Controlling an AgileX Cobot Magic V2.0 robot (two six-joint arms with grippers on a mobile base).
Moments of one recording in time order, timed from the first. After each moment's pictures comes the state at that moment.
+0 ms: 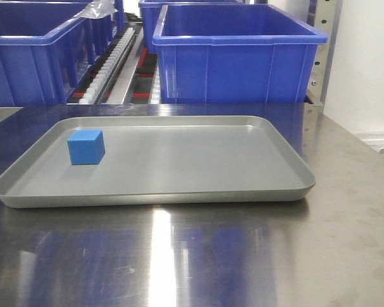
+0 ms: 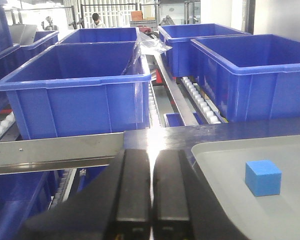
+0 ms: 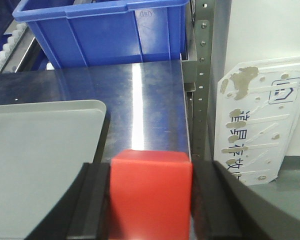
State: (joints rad) left arm -0.08 -0.01 0.01 0.28 -0.02 -0.27; right arm 0.12 0.62 -0.46 0.09 0.21 0.10
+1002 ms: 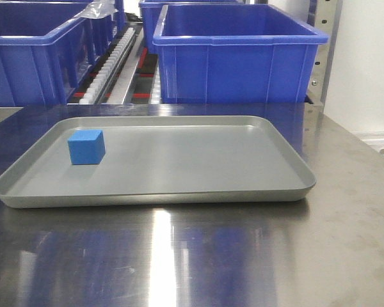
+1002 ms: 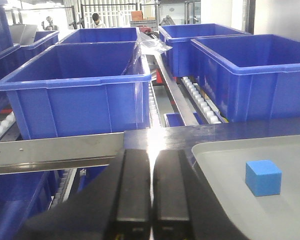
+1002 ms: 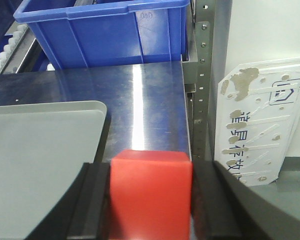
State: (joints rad) left arm -0.08 -0.01 0.01 0.28 -0.02 -0.27; right arm 0.12 0.62 -0.45 0.09 0.21 0.10
